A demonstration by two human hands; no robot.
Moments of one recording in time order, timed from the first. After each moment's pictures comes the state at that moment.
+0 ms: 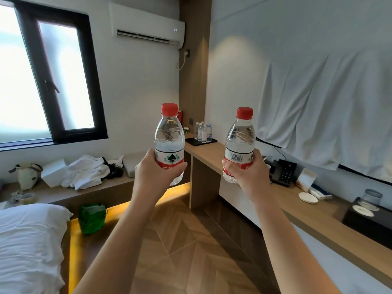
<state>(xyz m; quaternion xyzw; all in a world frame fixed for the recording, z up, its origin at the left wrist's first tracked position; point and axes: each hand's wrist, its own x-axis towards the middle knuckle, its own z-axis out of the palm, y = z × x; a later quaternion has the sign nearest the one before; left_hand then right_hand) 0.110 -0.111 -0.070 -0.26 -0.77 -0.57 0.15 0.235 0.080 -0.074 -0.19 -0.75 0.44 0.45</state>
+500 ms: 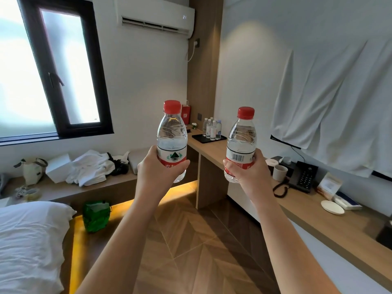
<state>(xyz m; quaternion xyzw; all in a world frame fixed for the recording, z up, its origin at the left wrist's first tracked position) 0.020 -0.065 -0.089 -0.24 -0.77 -0.56 0.16 0.135 0.128 -0.097 -0.19 -0.77 0.43 0.44</state>
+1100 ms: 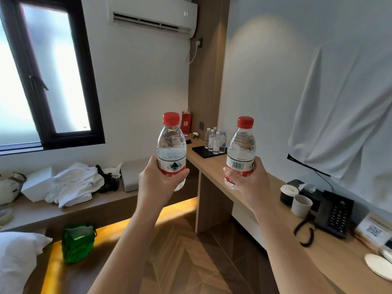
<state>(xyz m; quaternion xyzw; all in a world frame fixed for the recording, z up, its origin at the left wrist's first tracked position) -0.186 0.111 -0.092 -0.23 -0.77 -0.57 0.16 -0.080 0.312 -0.098 -0.19 -0.79 0.41 0.41</state>
